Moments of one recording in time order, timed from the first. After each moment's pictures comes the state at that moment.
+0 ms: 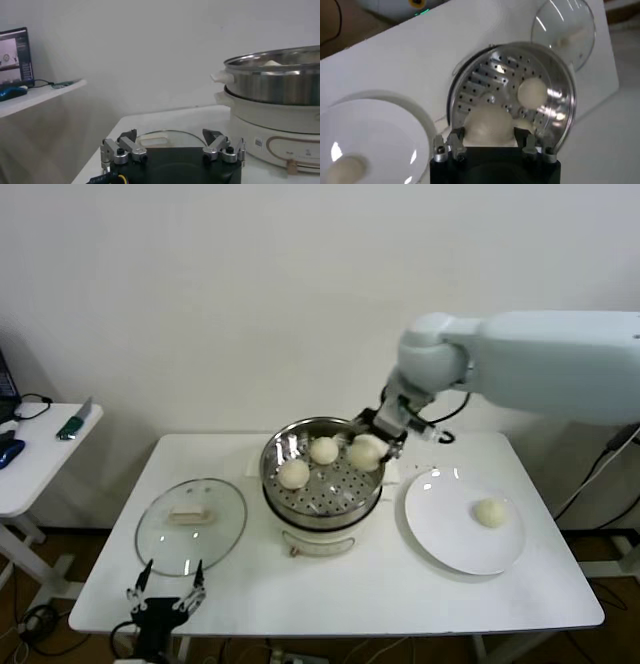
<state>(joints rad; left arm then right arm) 1.79 -1.53 -0.68 -2.07 0.02 -0.02 0.00 0.96 1.07 -1.64 1.60 0.19 0.17 -0.91</state>
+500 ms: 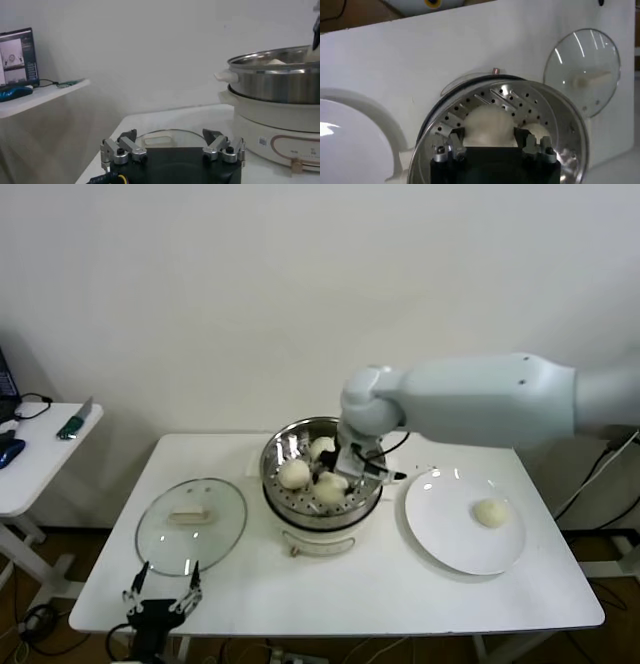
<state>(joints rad) 1.80 -1.54 -0.69 -2.08 0.02 -0.02 0.00 0.77 1.20 -1.62 1.50 0.06 0.21 -0.84</state>
